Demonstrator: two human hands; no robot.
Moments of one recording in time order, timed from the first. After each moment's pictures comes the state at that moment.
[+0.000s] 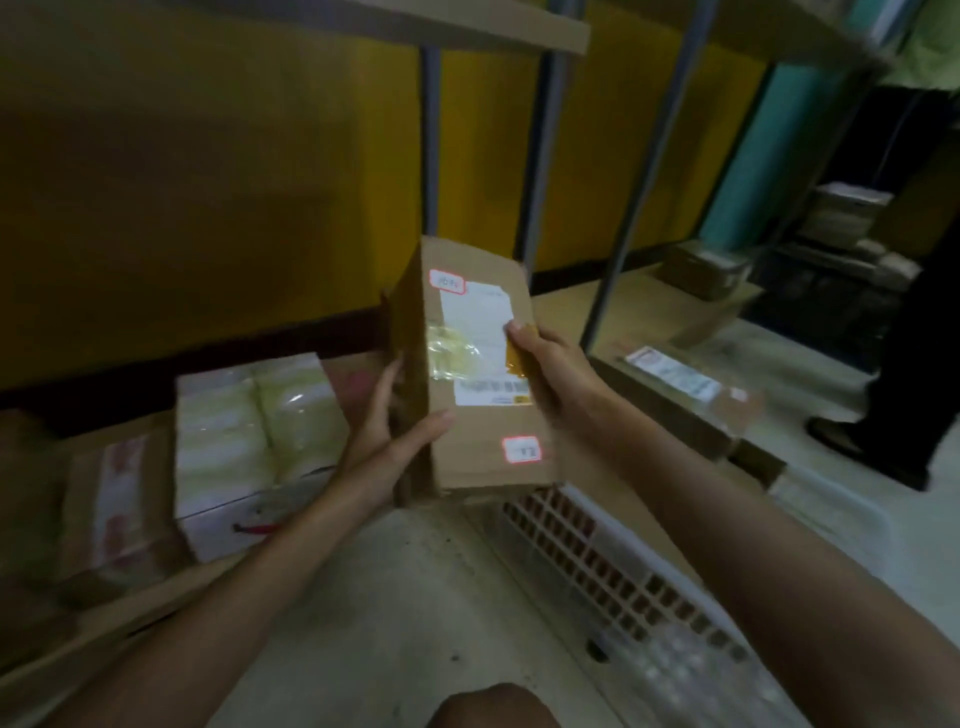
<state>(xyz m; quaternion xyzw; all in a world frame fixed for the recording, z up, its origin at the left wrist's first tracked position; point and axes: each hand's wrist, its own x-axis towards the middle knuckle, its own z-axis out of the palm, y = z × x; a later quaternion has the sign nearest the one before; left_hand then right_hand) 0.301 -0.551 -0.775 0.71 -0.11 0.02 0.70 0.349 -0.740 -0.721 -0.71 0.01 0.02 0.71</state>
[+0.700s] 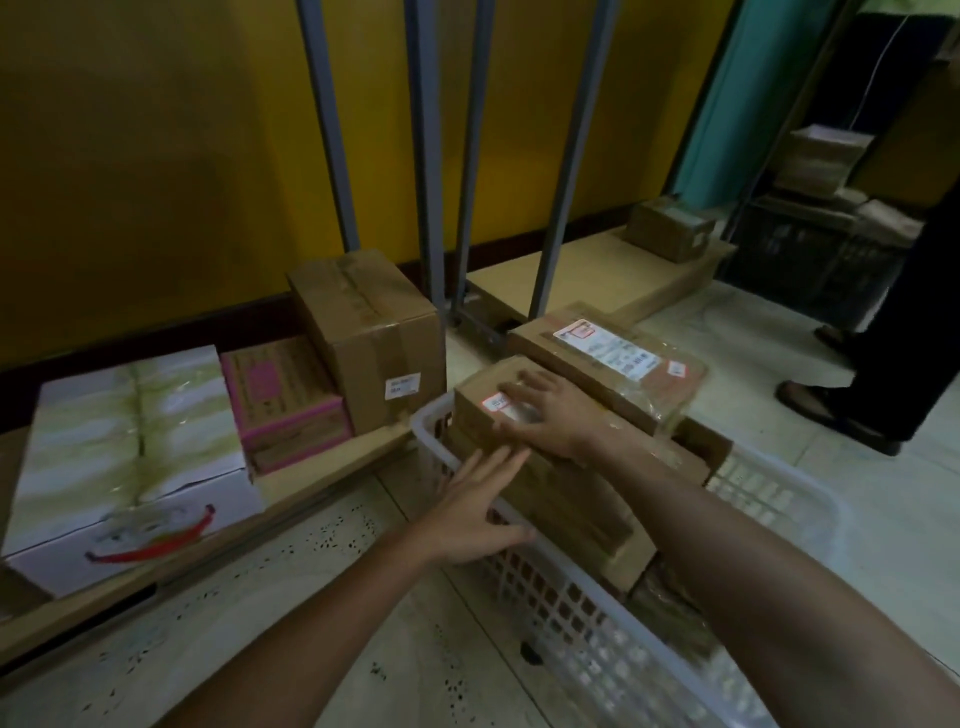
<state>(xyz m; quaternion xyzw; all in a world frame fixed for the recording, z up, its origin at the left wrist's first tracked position) 0.334 -0.733 -0.860 0.88 -0.29 -0.19 0.32 0.384 -0.909 -0.812 -0.99 -0.10 0.05 0.12</state>
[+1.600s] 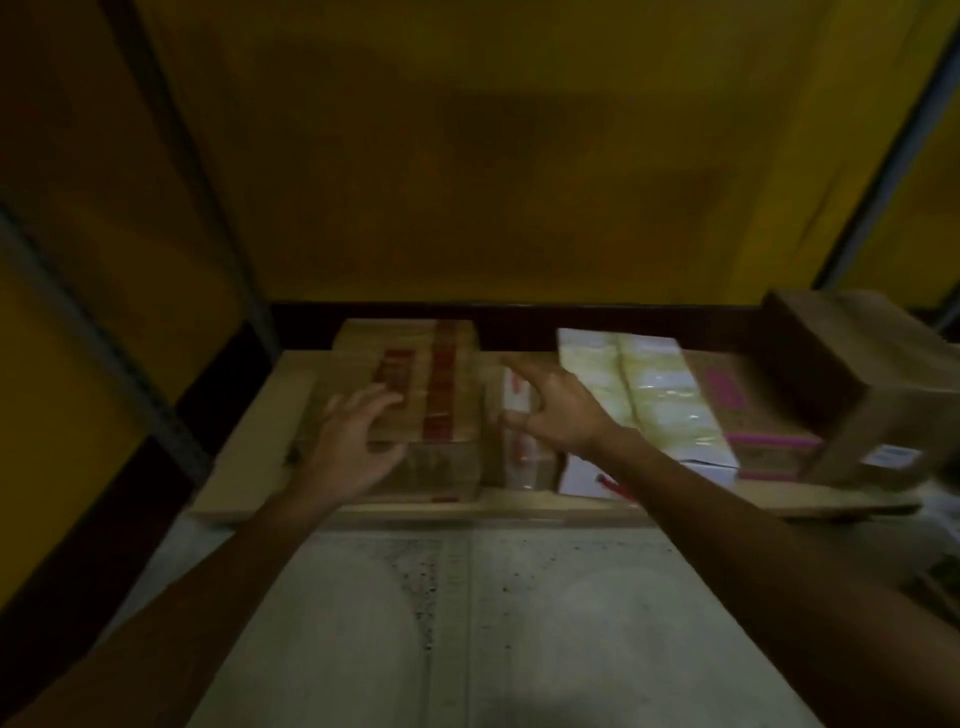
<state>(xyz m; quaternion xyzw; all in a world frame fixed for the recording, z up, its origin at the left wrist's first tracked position) 0.172 -0.201 -0.829 0.94 0.19 0.17 0.23 0.330 -0.394 -0.808 -0.86 -0.43 0.05 0.27</state>
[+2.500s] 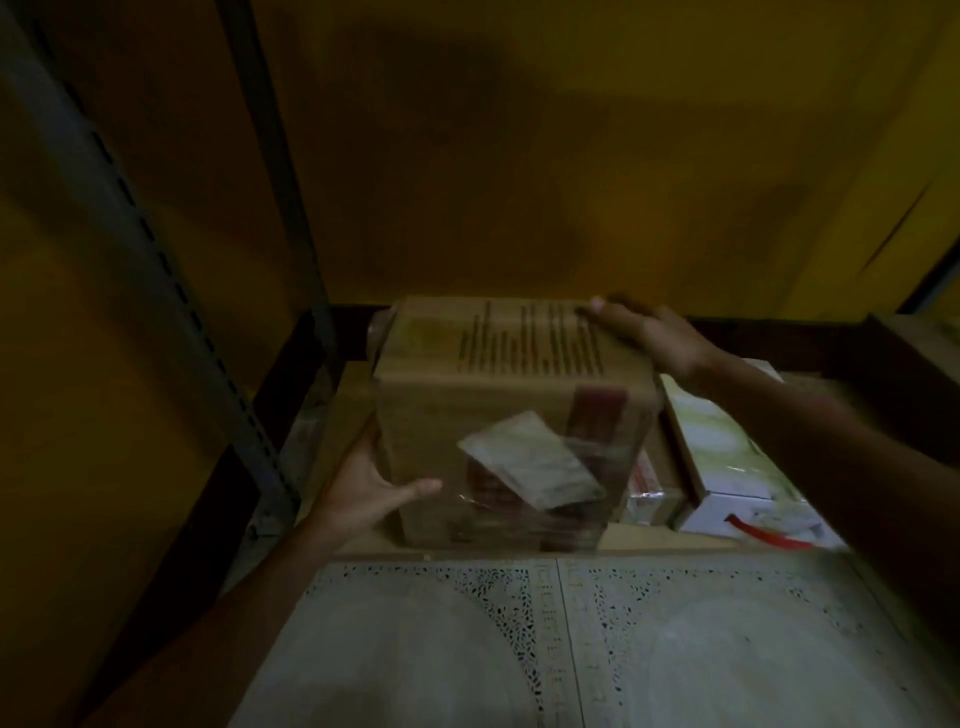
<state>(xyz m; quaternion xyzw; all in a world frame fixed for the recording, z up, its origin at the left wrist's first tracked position) 0.139 -0.044 -0.872 0.78 0.21 0.14 0.57 0.336 -0.278 -0.725 -0.82 -0.29 0.19 0.46</state>
